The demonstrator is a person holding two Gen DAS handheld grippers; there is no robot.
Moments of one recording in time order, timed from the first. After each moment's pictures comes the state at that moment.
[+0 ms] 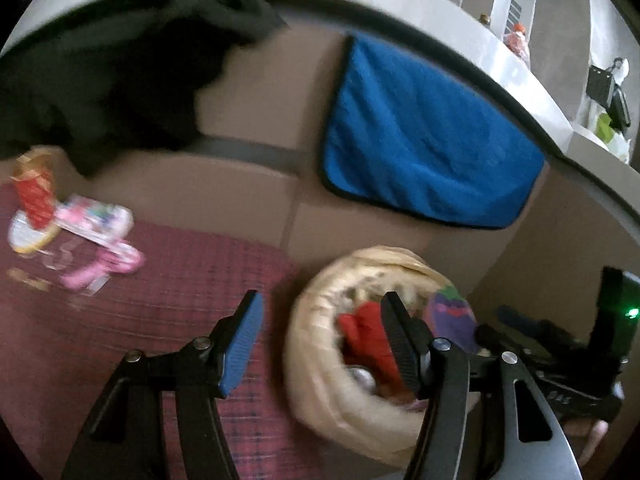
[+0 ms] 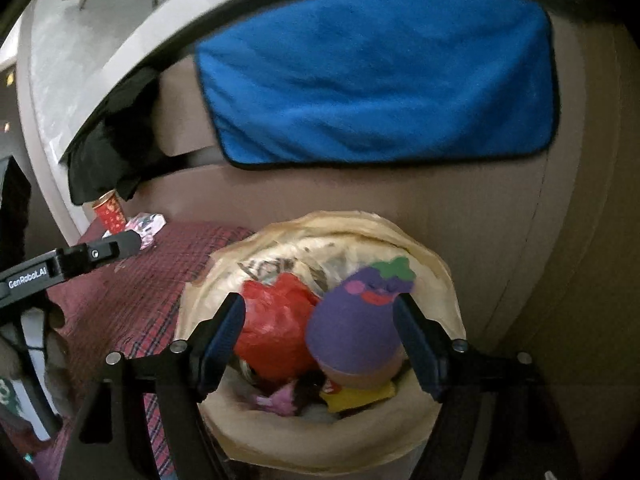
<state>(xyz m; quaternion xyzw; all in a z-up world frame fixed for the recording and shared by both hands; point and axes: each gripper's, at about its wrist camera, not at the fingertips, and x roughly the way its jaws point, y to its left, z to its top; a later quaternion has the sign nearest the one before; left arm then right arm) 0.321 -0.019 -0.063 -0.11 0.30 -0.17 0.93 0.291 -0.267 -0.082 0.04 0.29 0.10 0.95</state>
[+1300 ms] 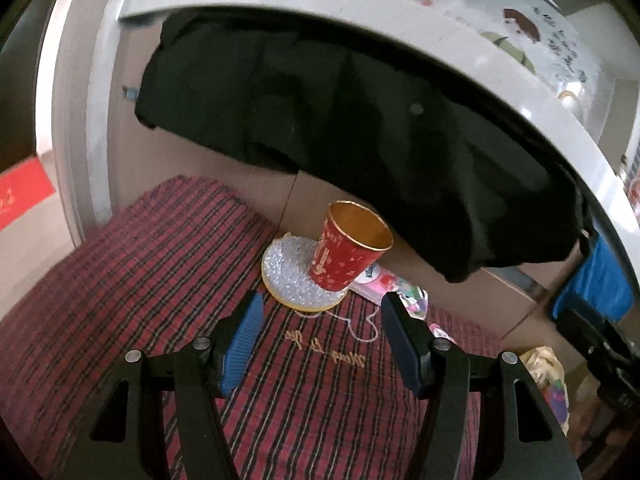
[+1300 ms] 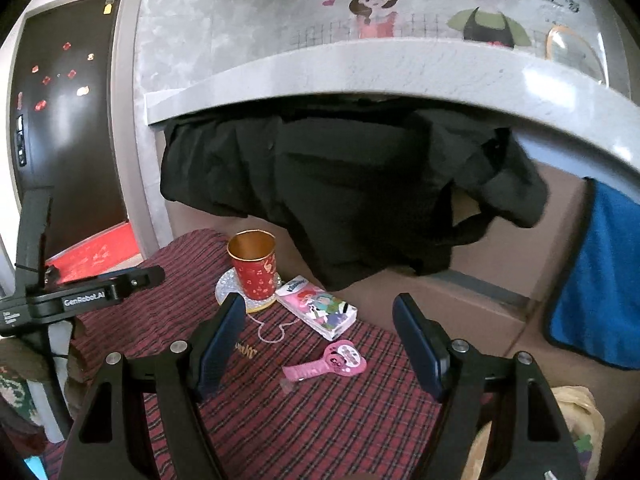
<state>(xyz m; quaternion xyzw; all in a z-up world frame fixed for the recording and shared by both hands) 0.337 0.315 -0.066 -0.22 0.29 0.02 0.93 0.356 0.049 -0.001 -0.07 0.23 0.23 0.94</state>
